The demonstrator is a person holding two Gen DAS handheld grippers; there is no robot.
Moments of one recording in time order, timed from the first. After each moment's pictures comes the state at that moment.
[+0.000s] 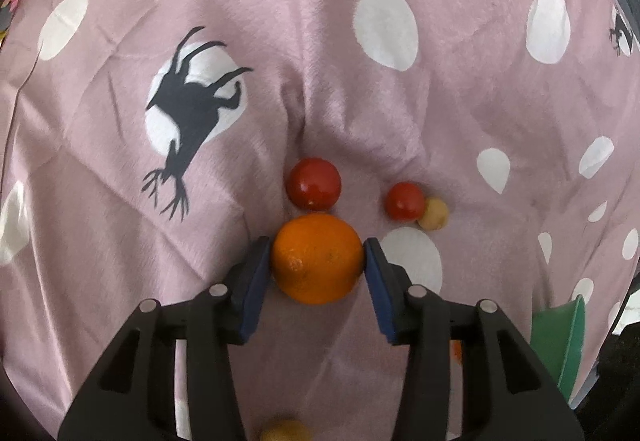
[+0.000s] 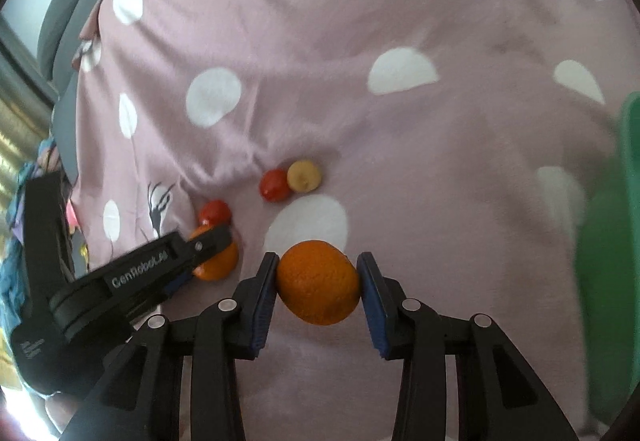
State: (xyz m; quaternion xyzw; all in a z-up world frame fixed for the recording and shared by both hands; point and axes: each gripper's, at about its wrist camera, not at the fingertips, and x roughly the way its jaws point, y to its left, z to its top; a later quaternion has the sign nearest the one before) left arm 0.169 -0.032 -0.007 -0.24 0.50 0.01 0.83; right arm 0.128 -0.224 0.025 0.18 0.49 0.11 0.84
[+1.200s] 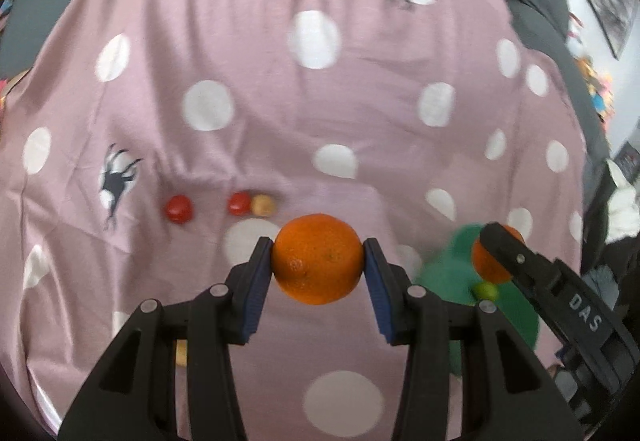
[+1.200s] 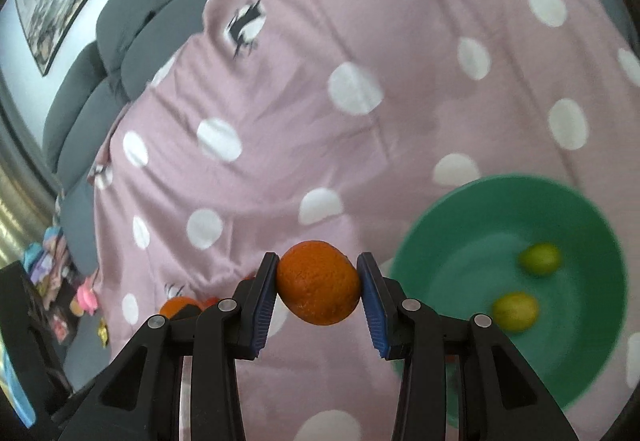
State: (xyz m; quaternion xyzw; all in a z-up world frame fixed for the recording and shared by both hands) left arm 0.091 -0.138 0.096 -0.13 0.39 -0.12 0.90; right arm 0.066 -0.315 0.123 0.22 0.35 0.01 0.91
